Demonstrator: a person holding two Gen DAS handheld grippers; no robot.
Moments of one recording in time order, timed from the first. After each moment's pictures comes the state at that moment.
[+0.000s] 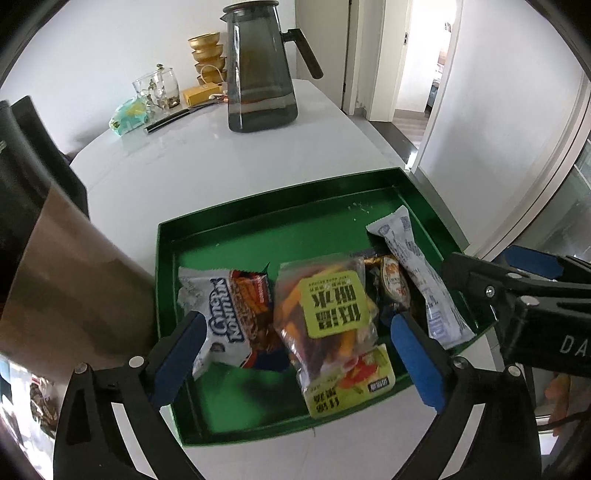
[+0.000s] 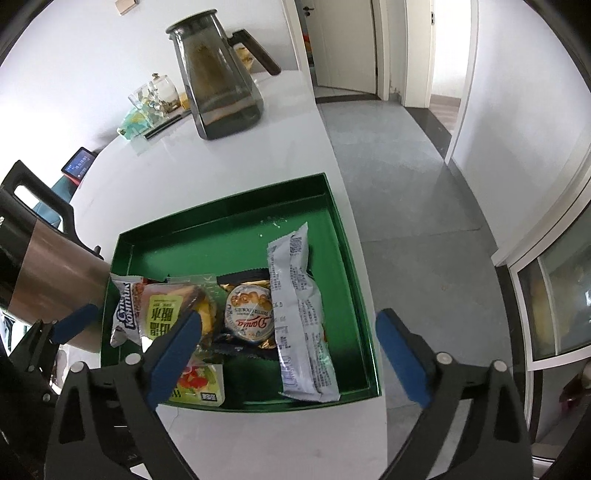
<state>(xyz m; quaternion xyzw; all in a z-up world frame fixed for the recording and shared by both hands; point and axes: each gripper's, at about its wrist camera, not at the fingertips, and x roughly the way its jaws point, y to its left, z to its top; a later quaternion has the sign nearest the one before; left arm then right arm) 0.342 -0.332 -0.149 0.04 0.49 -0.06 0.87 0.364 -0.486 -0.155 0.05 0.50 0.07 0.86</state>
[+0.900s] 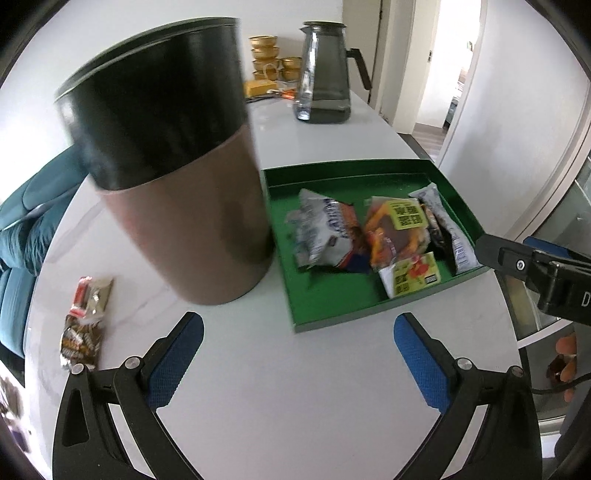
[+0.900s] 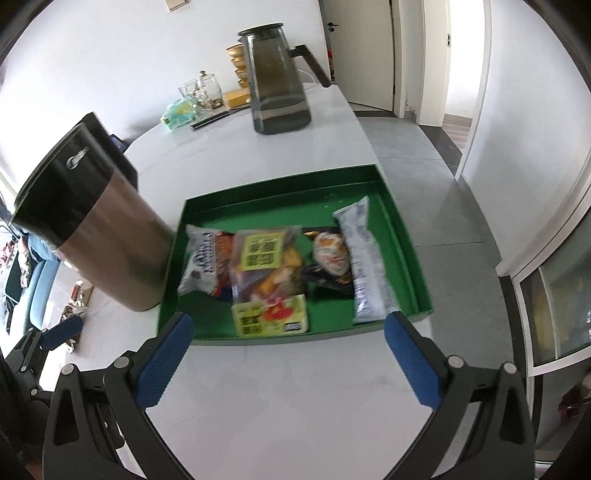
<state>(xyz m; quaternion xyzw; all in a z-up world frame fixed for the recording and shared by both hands) 0.241 -0.235 -0.120 0.01 0.48 -0.02 0.88 0.274 -0.416 -0.129 0.04 0.48 0.10 0.87</state>
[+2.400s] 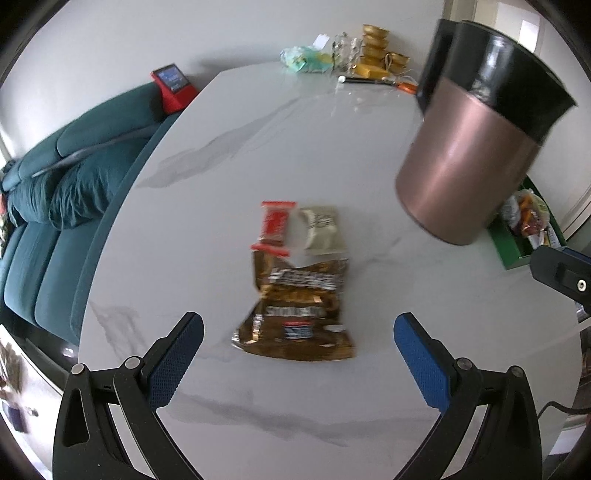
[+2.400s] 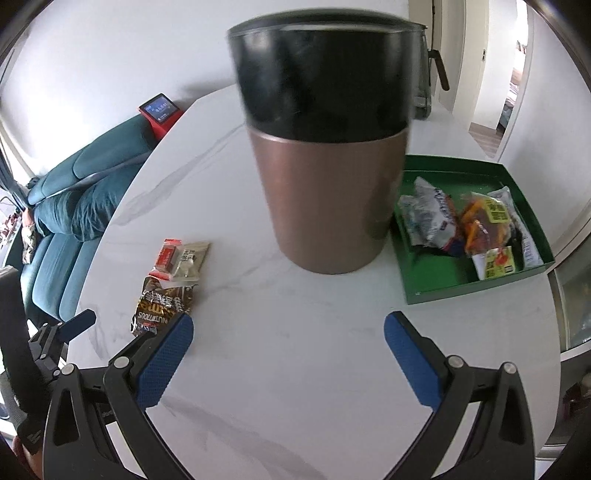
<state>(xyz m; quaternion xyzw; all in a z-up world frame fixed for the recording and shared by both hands) 0.185 0.054 -0.163 -0.03 0.50 0.02 0.86 0.201 -0.130 -0.141 0.00 0.49 0.10 0.86</state>
